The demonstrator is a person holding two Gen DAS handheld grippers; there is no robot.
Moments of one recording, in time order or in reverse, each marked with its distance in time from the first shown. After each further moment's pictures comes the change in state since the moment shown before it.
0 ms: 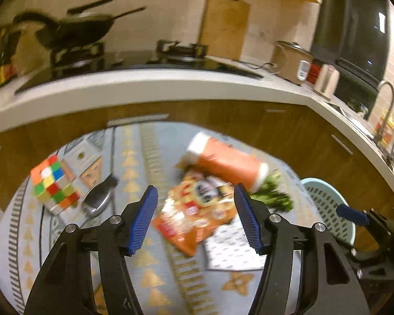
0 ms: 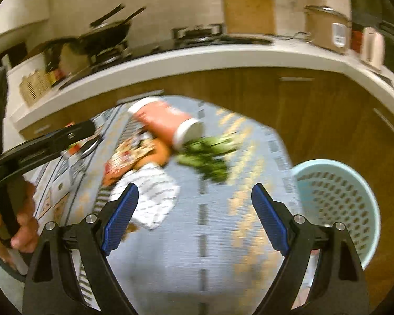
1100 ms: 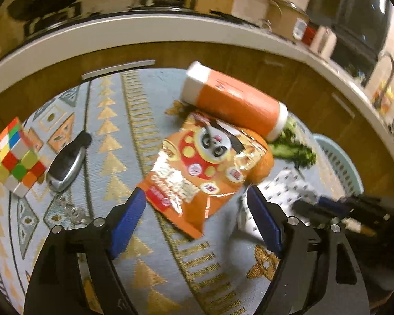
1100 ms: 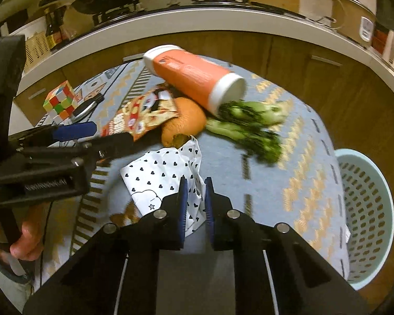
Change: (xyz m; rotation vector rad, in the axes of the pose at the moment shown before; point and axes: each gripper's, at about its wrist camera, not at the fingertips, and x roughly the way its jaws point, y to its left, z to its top) left arm 0.063 0.000 -0.033 0.098 0.216 -0.052; right arm 0.057 0.024 -0.017 -0.055 0.136 -0.020
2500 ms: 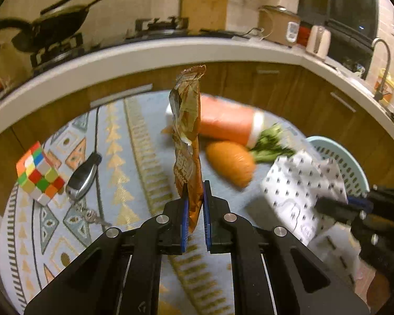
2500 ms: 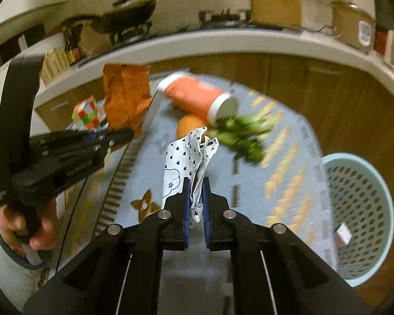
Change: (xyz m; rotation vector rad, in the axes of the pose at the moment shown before) left arm -0.047 -0.033 0.001 0.070 -0.113 0.074; right arm -0.059 -0.017 -0.009 0.000 -0.107 0.080
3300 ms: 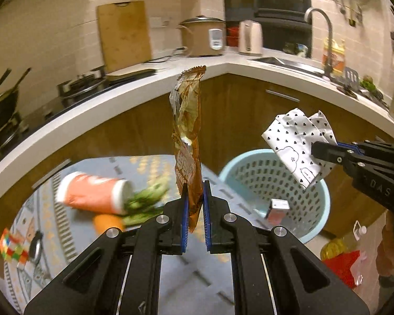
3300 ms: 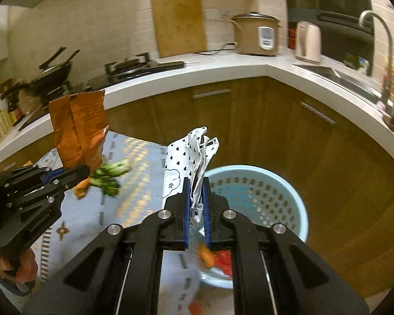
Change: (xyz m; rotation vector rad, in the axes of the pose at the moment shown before) left arm 0.000 -0.171 0.037 0.288 -0.099 -0.142; right arm -0.095 -0.146 -0.004 0.230 -0.163 -0.305
